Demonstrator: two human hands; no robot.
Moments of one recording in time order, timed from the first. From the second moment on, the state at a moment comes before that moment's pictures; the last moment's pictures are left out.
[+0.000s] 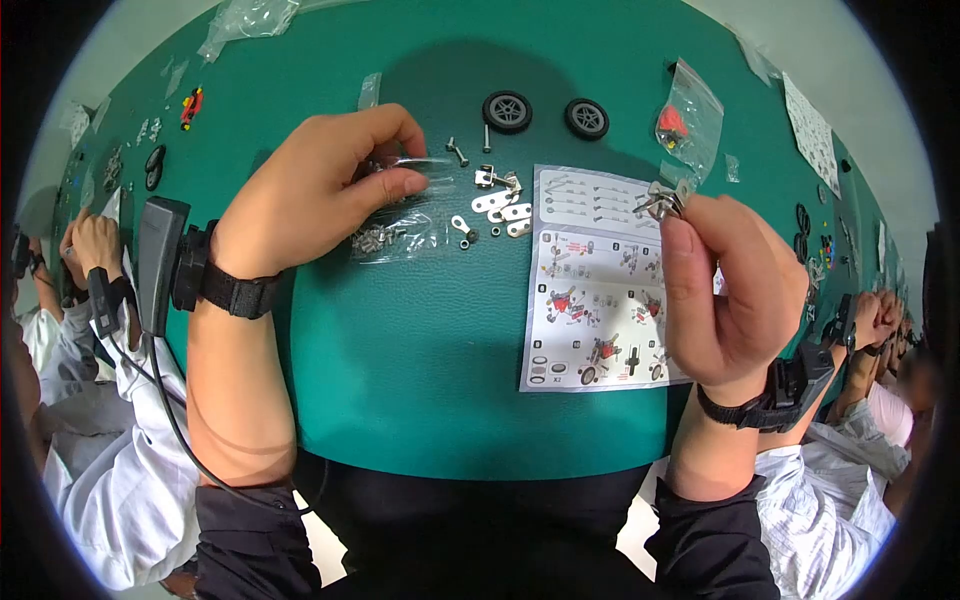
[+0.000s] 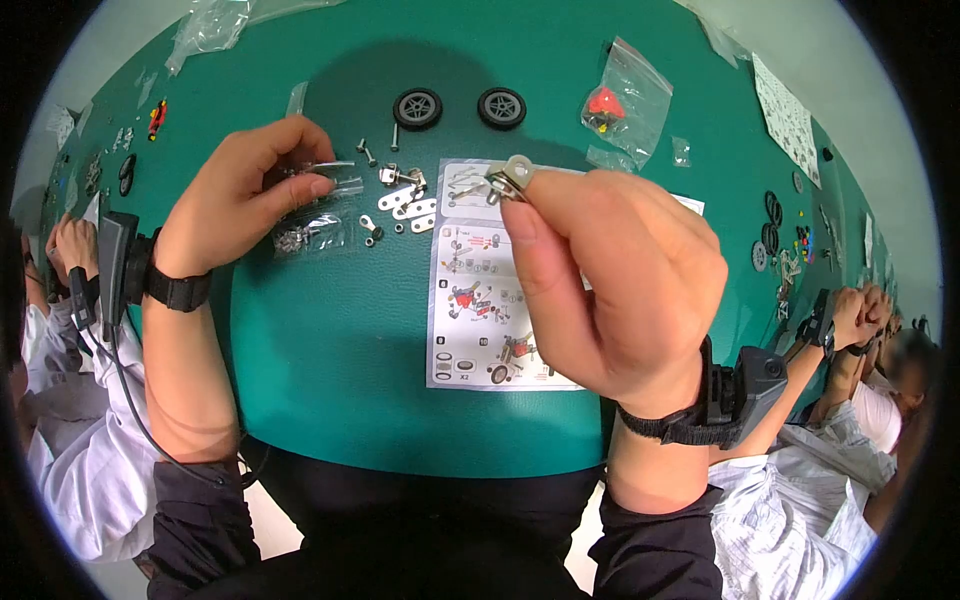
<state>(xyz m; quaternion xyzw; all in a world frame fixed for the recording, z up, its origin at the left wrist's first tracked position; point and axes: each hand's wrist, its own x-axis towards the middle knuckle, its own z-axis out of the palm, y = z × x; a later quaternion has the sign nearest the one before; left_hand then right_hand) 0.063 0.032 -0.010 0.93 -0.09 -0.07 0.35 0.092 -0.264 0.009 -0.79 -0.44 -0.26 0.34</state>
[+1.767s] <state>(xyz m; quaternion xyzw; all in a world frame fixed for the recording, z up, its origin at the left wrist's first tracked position) 0.061 0.028 -0.016 0.90 -0.10 0.01 0.43 0.087 -0.266 0.012 -0.81 -0.44 -0.20 0.34</state>
